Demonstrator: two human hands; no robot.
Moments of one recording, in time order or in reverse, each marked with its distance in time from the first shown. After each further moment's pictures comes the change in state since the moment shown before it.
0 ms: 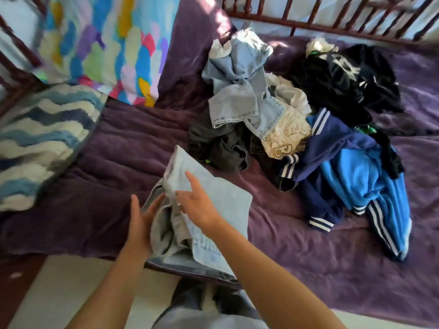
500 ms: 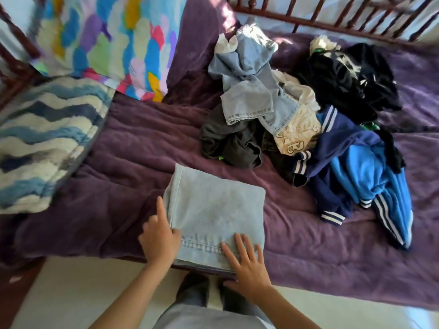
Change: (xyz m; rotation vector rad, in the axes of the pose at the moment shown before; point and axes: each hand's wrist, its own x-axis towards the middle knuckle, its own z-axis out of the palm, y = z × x) left_hand -0.008 -0.006 -0.045 1.622 0.513 0.449; right_hand -0.068 0.154 0.006 -1.355 -0.008 0.087
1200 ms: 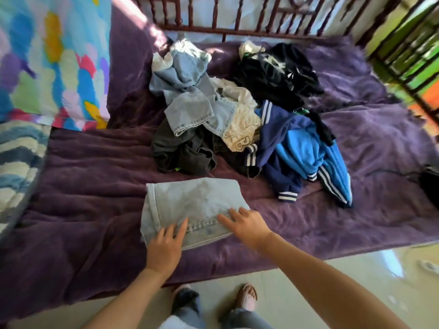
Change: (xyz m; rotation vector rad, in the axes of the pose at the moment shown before) left_hand -0.017 0.041 0.023 0.436 -0.060 0.943; right_hand -0.023 0.061 -0.109 -0.375 0.385 -0.129
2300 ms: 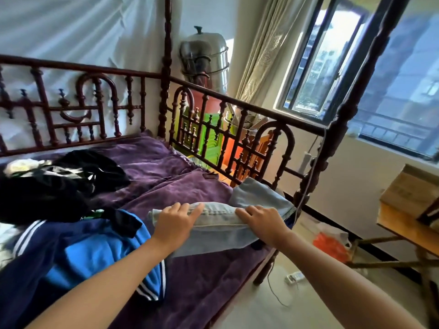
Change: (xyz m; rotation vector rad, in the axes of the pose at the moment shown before) left_hand 0.315 0.544 -0.135 -0.003 0.668 0.806; right_hand -0.436 0.399 -0.035 -0.411 0.219 0.752
